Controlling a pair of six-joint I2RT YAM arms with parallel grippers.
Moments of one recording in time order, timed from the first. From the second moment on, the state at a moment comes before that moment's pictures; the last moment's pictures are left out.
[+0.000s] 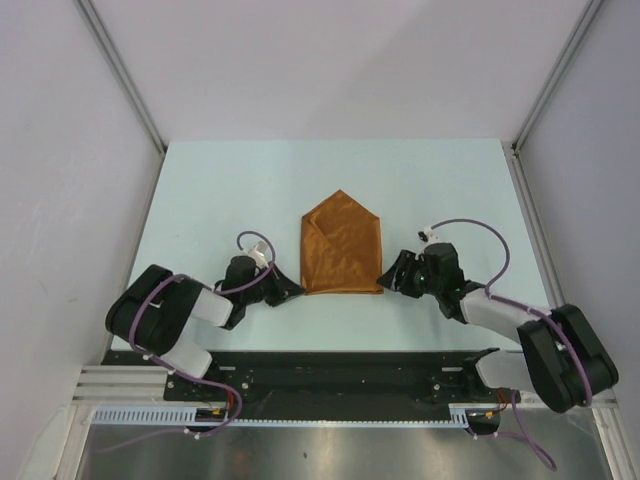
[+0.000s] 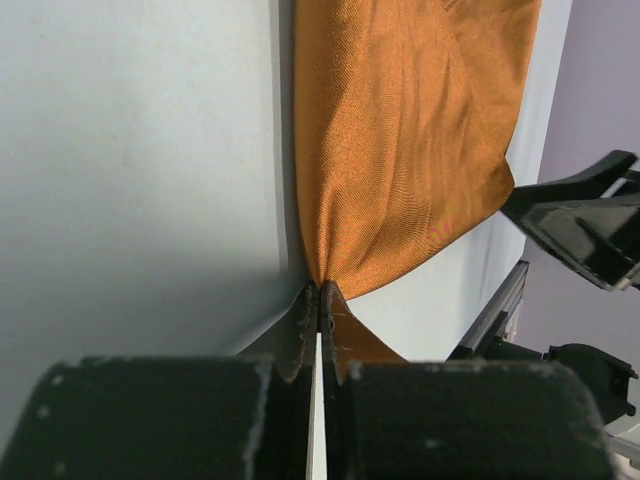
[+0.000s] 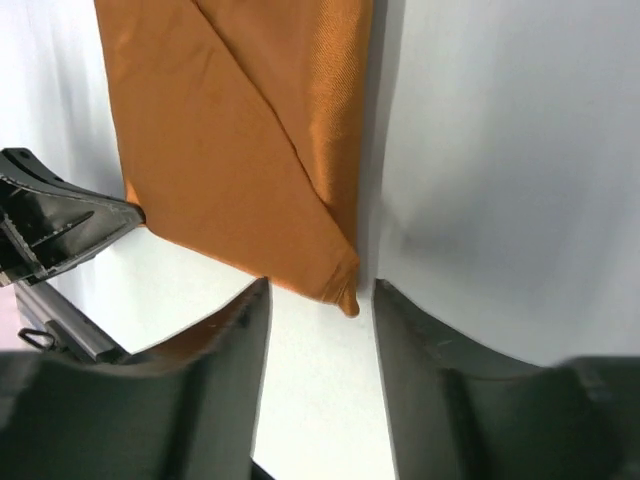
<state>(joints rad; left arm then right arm) -0.40 1.57 0.23 0.76 0.43 -0.97 0.42 1.30 0.38 0.26 -0.29 0.74</state>
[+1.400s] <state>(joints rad) -0.36 1.37 0.26 0.45 0.45 -0.94 1.23 1.73 0.86 0.28 0.45 0.04</state>
